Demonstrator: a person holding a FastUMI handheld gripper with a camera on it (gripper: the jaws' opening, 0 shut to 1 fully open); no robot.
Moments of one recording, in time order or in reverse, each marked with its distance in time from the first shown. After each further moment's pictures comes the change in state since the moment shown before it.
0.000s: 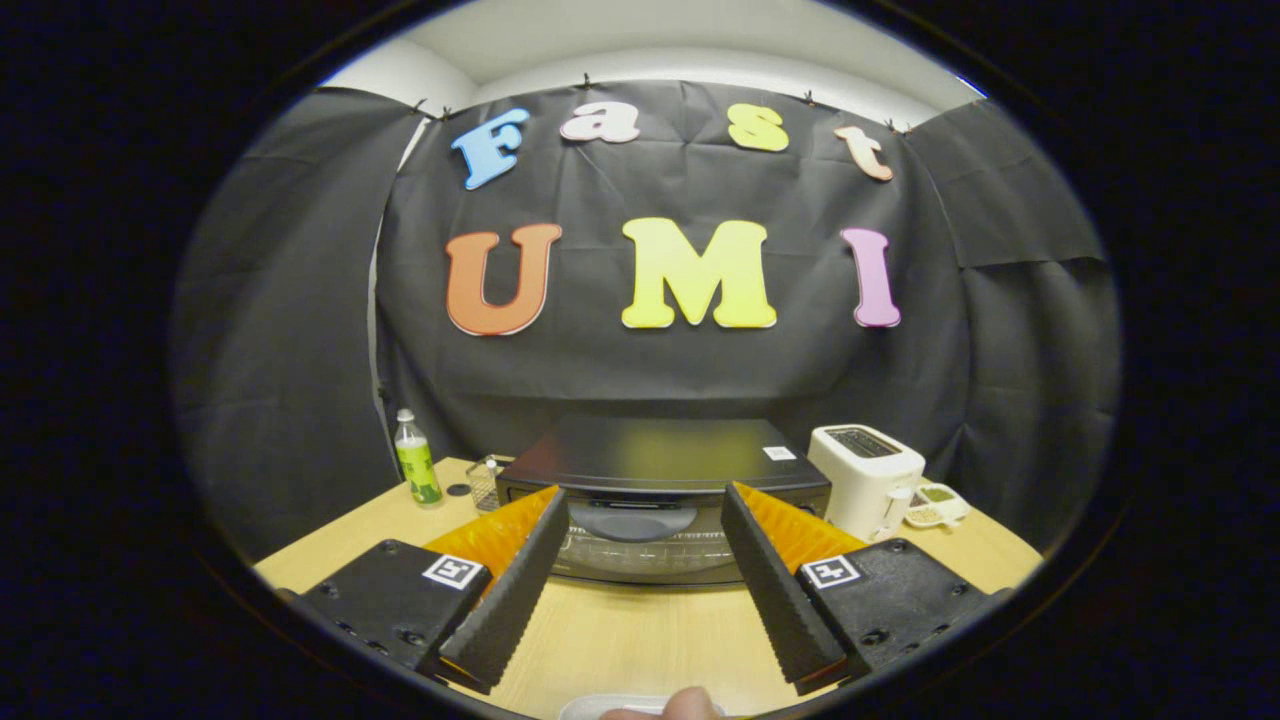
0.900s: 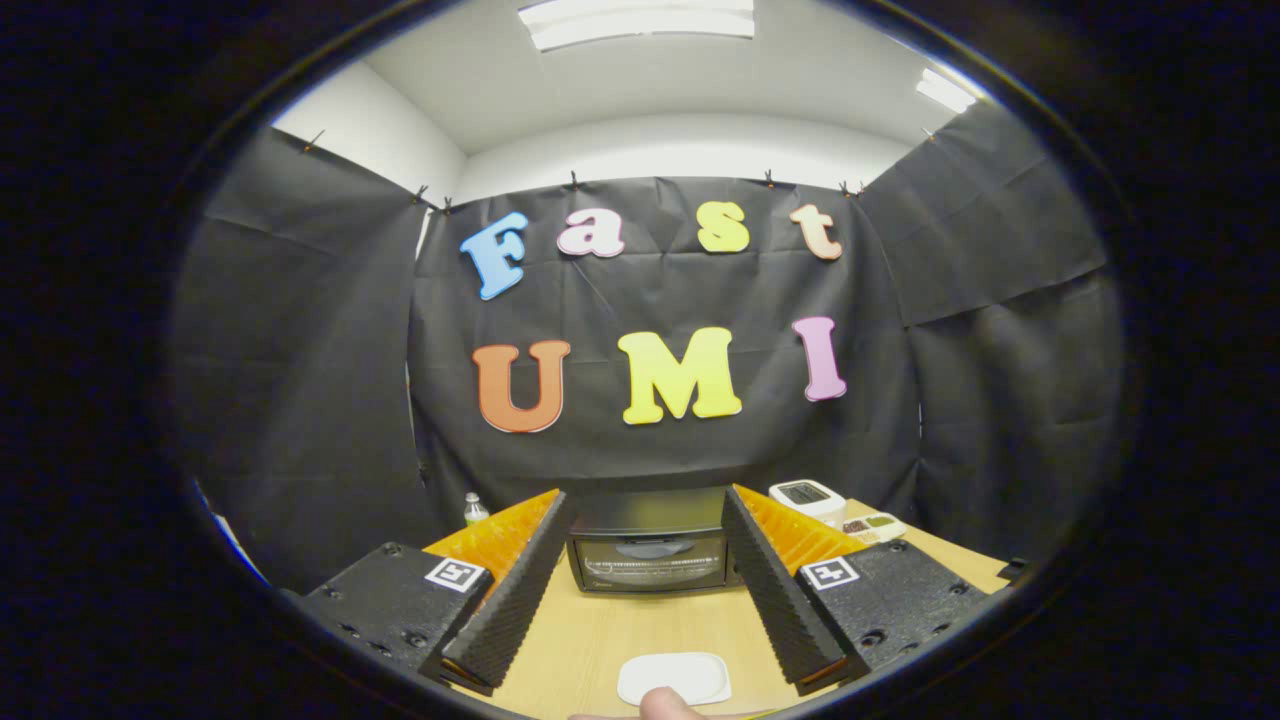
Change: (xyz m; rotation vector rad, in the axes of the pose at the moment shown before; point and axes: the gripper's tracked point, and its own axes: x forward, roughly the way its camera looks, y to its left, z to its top) arm -0.215 0.023 0.093 0.046 -0.188 -0.031
